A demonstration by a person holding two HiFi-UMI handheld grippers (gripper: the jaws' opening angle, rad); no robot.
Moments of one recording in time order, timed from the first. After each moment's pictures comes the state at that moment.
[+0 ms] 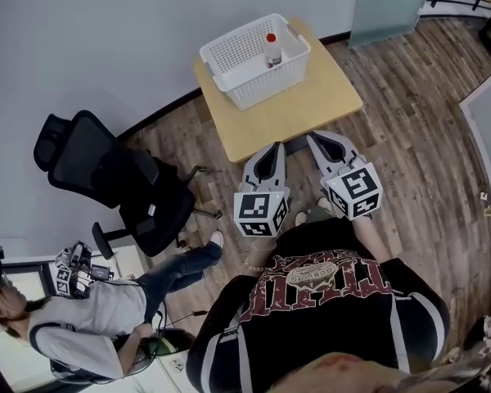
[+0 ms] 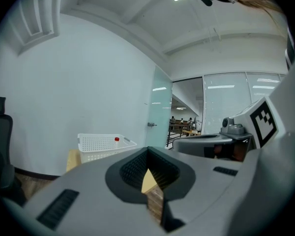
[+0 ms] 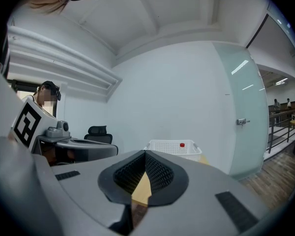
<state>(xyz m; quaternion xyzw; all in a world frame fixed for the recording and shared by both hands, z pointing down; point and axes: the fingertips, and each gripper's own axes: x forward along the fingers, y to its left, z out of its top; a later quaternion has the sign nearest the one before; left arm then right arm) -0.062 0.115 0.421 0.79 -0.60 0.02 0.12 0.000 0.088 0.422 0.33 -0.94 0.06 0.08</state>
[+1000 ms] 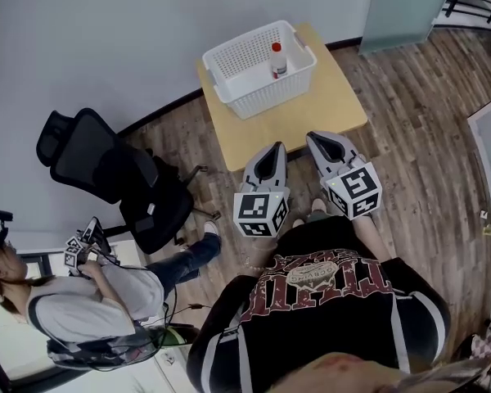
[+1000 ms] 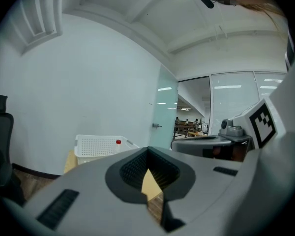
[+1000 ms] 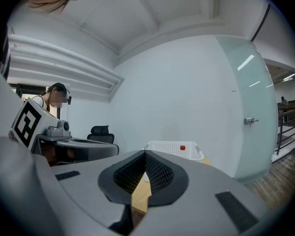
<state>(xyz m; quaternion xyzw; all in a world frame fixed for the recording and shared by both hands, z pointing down) -0.061 0.056 0.422 0.77 -0.62 0.02 0.13 -0.004 0.027 0.424 0.29 -0.95 0.06 0.09</state>
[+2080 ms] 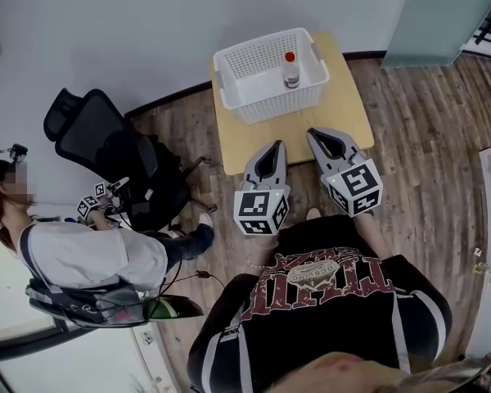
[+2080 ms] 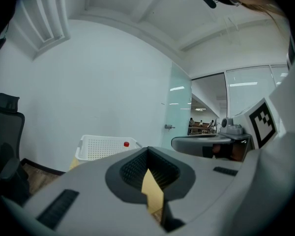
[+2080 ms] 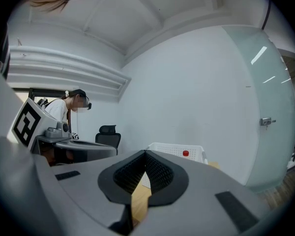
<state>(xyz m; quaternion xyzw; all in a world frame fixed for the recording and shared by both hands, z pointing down) -0.057 -0.008 0.426 0.72 -0.68 0.01 0.14 -0.005 -0.048 0.423 0.22 -0.97 0.05 0.09</state>
